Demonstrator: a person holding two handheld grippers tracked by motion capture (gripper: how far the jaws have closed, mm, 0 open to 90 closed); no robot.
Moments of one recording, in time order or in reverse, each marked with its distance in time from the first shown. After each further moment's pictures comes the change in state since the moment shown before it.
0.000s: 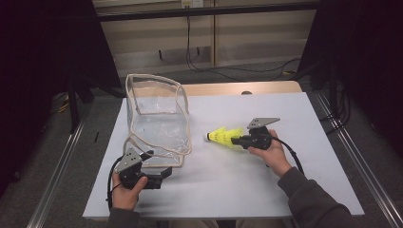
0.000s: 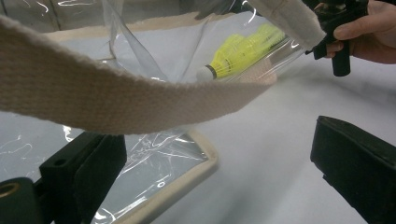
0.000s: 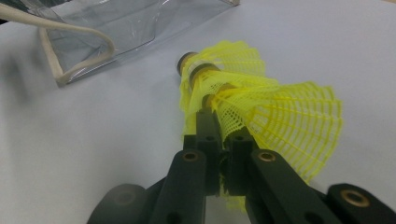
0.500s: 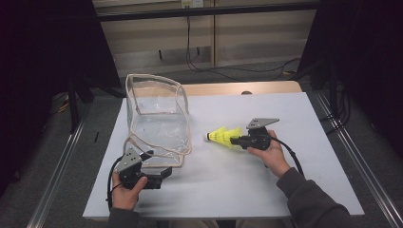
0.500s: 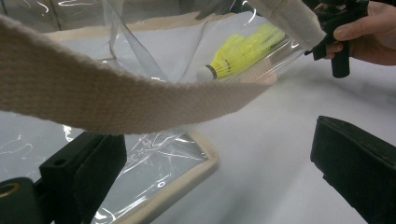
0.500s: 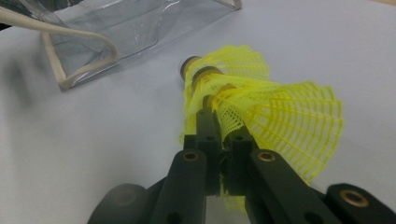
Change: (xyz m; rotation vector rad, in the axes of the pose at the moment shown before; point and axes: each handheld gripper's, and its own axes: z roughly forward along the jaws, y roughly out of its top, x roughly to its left) left arm 0.000 0.000 0.000 0.002 0.000 -0.001; right arm 0.003 0.000 0.002 -0.013 0.005 0.007
